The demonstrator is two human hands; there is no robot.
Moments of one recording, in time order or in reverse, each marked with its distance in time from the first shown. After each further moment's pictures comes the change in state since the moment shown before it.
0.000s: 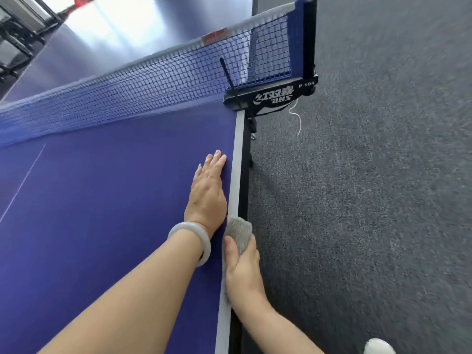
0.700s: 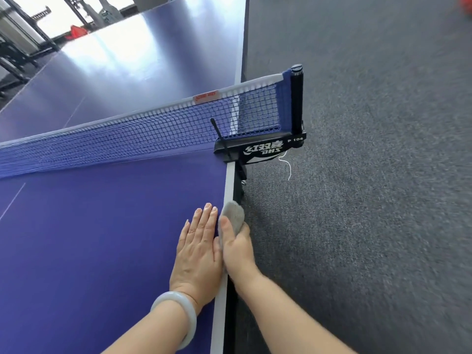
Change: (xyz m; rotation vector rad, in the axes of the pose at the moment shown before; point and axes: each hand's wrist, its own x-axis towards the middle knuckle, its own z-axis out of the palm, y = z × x) left_hand 0.005 0.010 -0.003 0.308 -0.147 -0.028; right_hand 0.121 -0.081 -0.011 0.199 0.079 -0.015
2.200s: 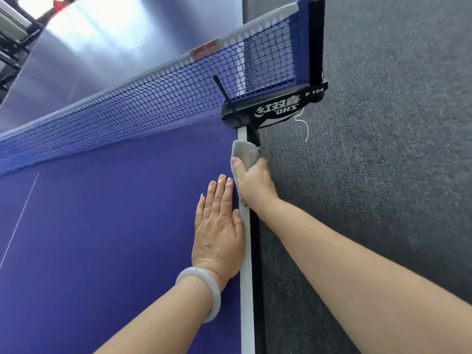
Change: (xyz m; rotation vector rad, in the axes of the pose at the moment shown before) left_hand -0.001 -0.001 0.003 -0.015 -0.008 0.015; right_hand 0.052 -0.048 0.002 -0.309 0.068 -0.092
